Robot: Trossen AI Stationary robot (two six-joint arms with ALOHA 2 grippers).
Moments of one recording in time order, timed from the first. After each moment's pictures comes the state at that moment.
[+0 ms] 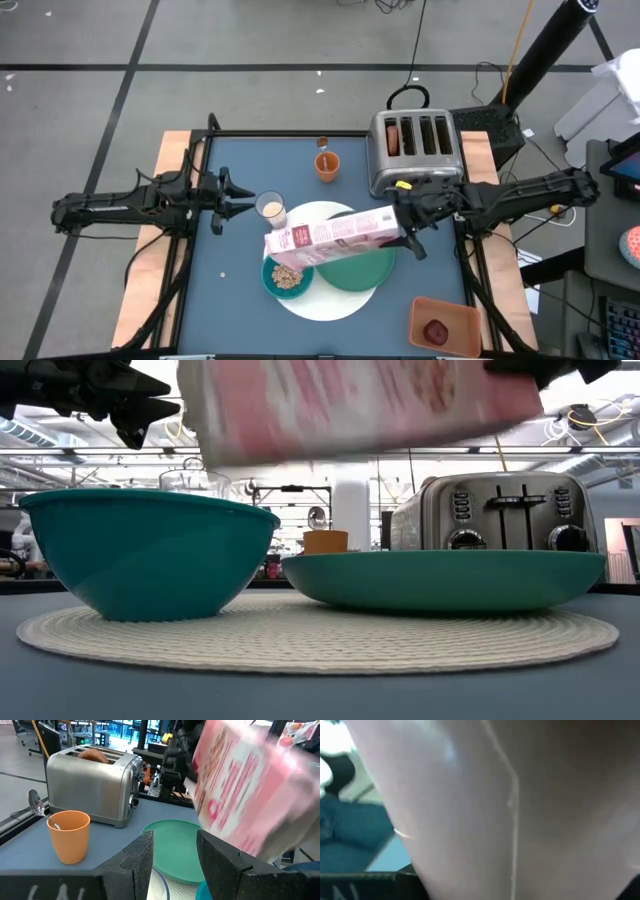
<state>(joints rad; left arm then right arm) 0.10 0.40 0.34 -0.02 0.10 -0.18 0.09 0.93 0.64 -0.17 -0.27 0.01</state>
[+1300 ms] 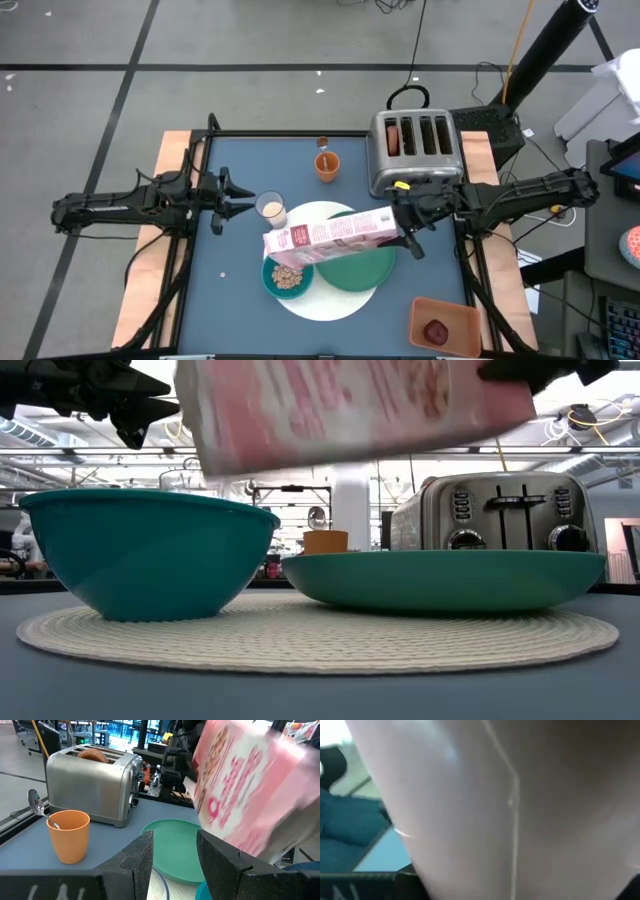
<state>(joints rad) 0.10 0.40 0.34 -0.02 0.10 -0.18 0.09 0.94 0.64 -0.13 -0.26 -0.01</state>
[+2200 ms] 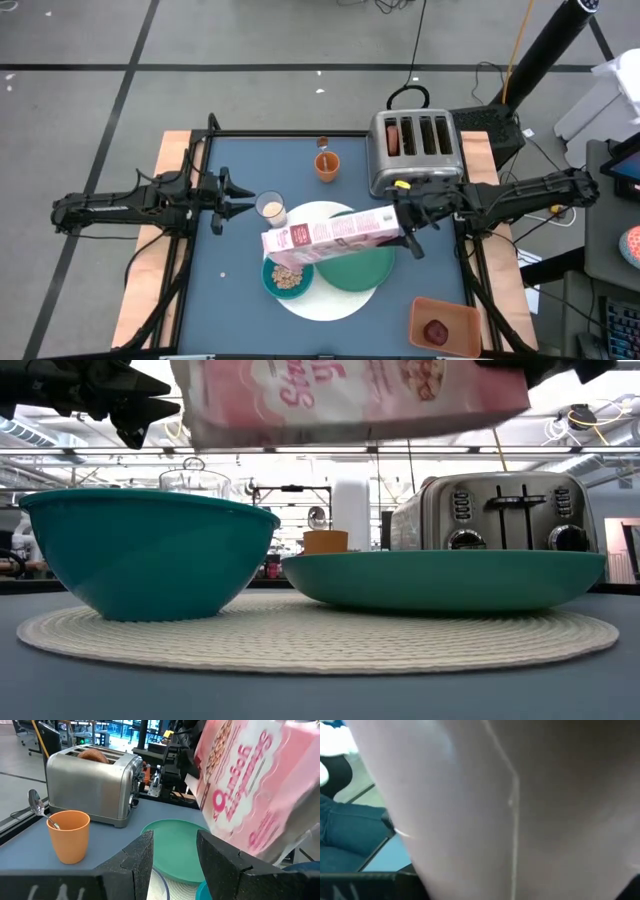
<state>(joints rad) 0.10 0.40 0.34 -0.02 0.10 -0.18 0.09 0.93 0.64 -0.07 -0.26 -0.01</state>
